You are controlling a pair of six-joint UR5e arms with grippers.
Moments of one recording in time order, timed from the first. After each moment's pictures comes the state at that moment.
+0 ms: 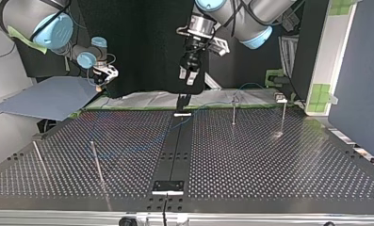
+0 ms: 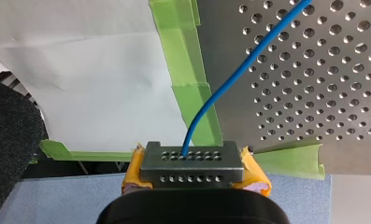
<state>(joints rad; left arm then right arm) -0.67 -1.72 -2.05 -2.51 -1.94 -2.13 1.61 -0.33 1.50 -0.85 1.50 1.73</state>
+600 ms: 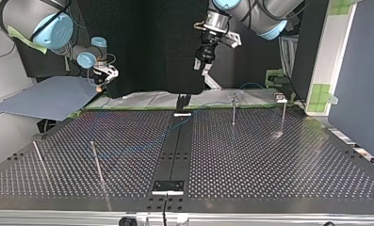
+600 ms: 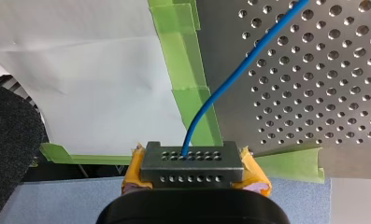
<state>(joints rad) -0.57 -1.72 -2.23 -2.41 -1.83 -2.18 1.61 -0.33 1.50 -0.85 1.49 1.73</state>
